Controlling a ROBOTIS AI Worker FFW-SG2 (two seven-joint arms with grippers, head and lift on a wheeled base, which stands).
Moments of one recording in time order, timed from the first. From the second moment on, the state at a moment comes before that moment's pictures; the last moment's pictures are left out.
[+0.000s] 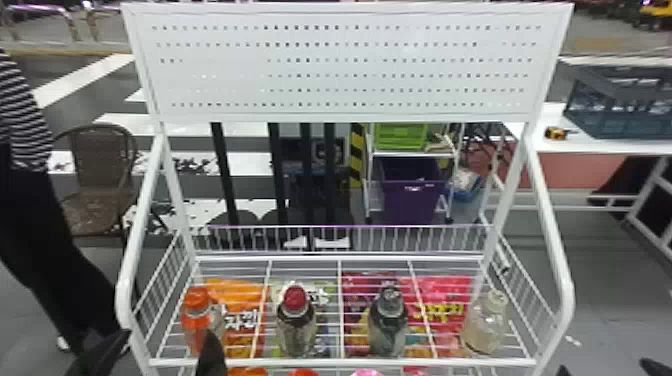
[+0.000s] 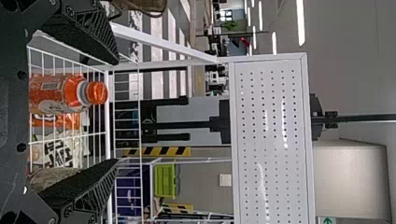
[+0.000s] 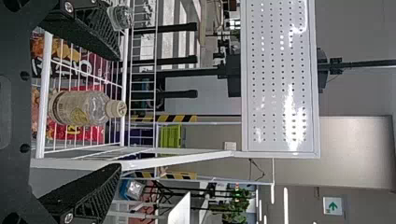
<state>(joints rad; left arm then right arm) 0.83 0.24 -0.13 -2.54 0.03 0.18 0.31 0.91 0.00 -0.21 -2.47 -0.15 0.06 0.25</state>
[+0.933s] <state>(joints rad) 0.84 0.25 -0.13 -2.55 0.03 0.19 0.30 0.88 0.00 -0.21 -2.40 -0.14 0.02 0.25</state>
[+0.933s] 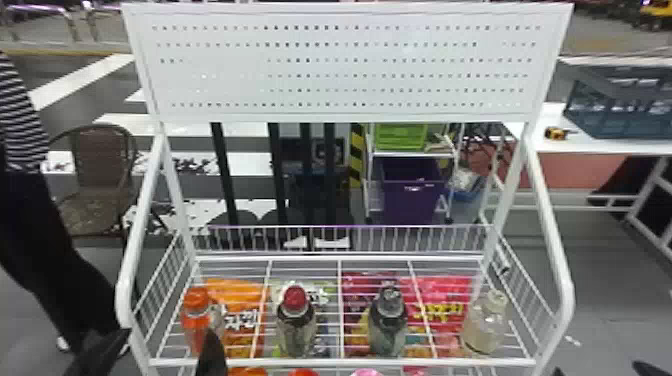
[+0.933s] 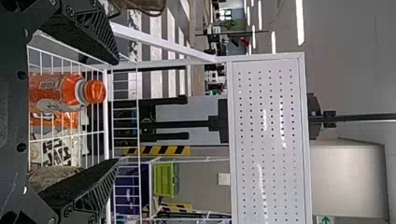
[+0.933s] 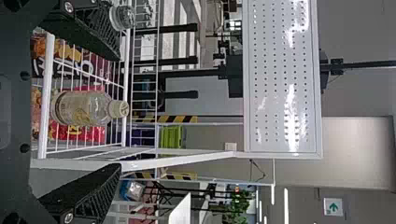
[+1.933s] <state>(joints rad) 0.80 0.25 -0.18 -2.50 0.03 0.23 0.31 0.34 0.00 -0.07 -1.47 0.04 -0.49 0.07</state>
